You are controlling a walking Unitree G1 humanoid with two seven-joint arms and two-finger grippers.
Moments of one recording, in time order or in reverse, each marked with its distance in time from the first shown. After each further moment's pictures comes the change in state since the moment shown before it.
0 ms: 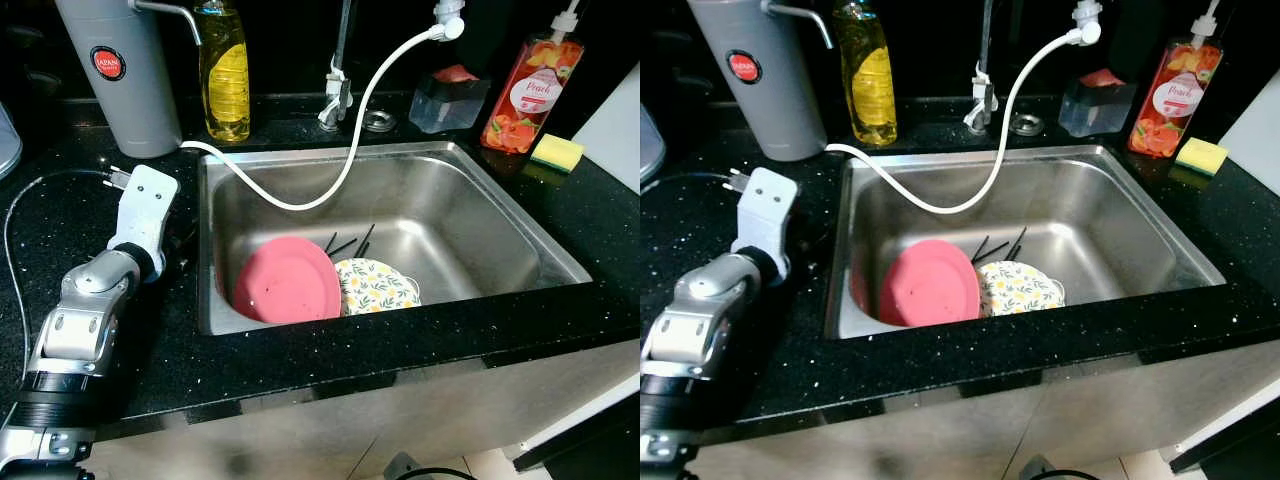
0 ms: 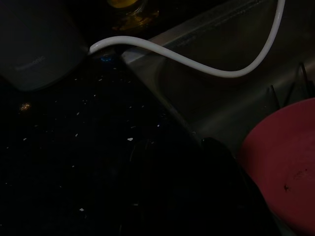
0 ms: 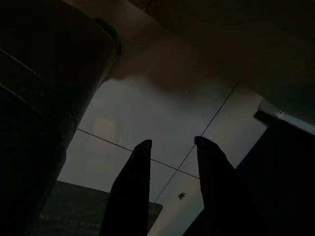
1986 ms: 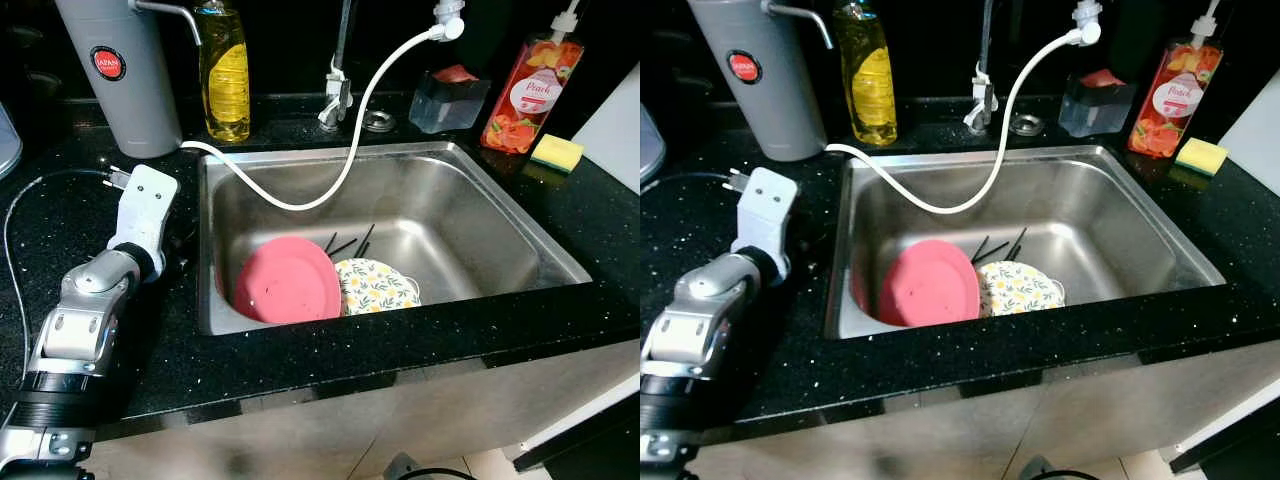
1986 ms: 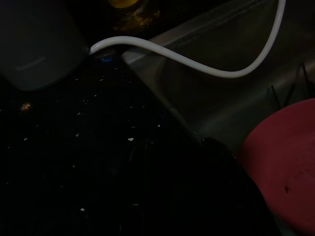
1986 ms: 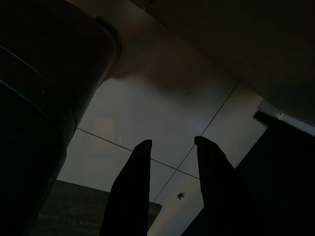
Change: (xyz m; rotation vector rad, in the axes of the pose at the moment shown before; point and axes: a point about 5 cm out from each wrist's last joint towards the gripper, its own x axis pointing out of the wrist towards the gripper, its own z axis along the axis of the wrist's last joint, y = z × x) left arm 0.000 0.000 0.000 0.000 0.000 0.004; right arm 0.000 0.000 0.000 -0.008 0.000 0.003
